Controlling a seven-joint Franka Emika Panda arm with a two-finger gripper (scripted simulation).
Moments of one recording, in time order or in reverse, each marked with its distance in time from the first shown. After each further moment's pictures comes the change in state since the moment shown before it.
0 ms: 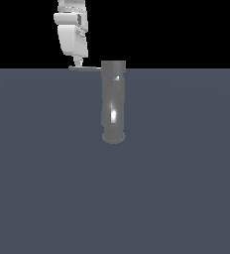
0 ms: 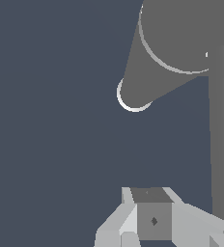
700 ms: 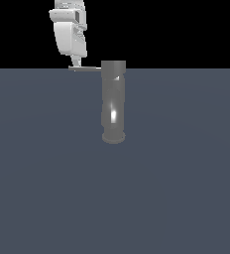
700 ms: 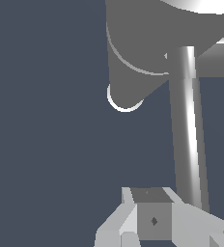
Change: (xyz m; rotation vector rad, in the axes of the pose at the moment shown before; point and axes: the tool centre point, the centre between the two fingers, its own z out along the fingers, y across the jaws) arm 0.001 0.027 0.000 0.003 -0.001 -0.001
